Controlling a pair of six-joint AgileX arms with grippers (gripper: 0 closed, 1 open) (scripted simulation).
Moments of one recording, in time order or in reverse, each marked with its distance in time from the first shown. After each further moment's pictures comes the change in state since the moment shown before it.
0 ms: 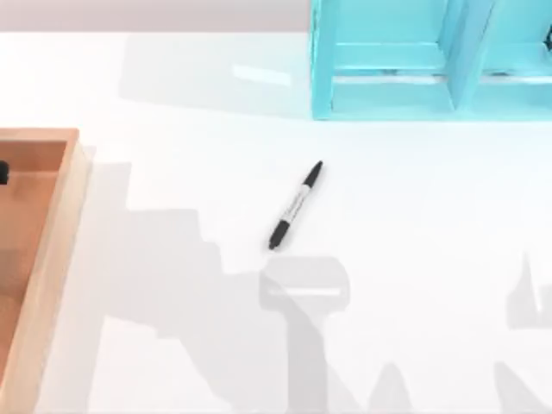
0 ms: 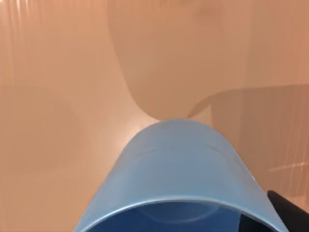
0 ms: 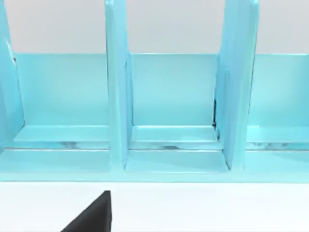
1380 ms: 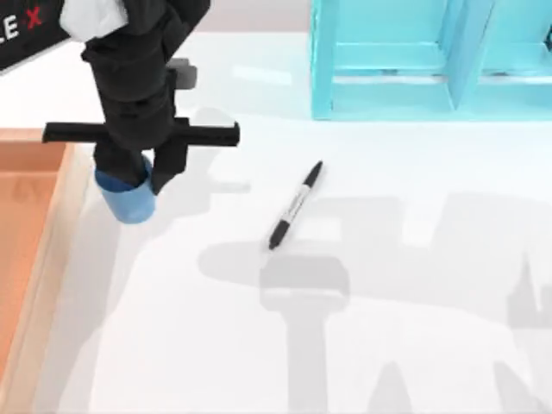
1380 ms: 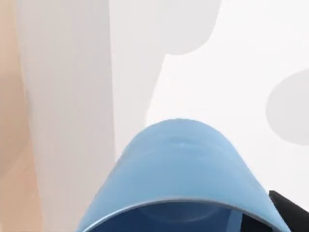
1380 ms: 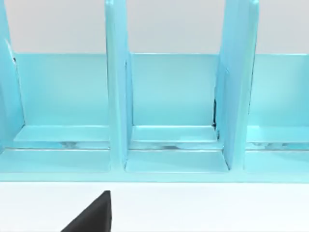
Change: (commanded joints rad) left arm -0.624 0.151 0.344 -0.230 -0.066 -0.601; right arm 0.000 0.000 0.000 0.000 0.000 0.000
